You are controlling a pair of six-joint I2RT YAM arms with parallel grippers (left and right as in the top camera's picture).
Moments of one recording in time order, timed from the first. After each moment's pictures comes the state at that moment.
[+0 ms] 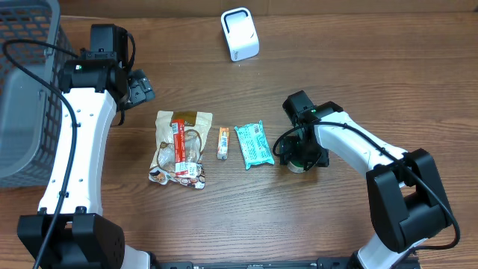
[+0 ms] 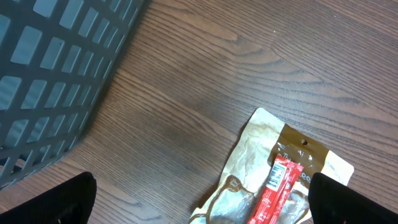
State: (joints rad) left arm 0.00 1.67 1.61 -1.16 -0.27 -0.47; right arm 0.41 1.83 1.13 -0.90 -0.04 0.46
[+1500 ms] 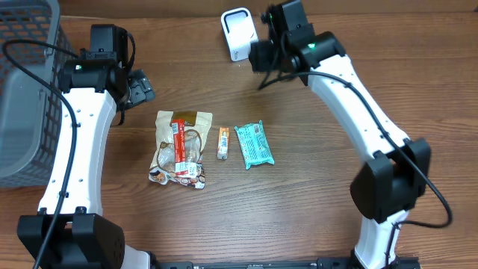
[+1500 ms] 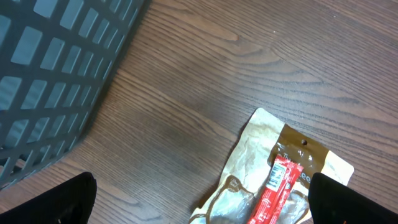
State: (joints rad) left arm 0.00 1.67 1.61 -1.16 -0.27 -0.47; right arm 0.41 2.05 1.92 -0.71 -0.04 0.23
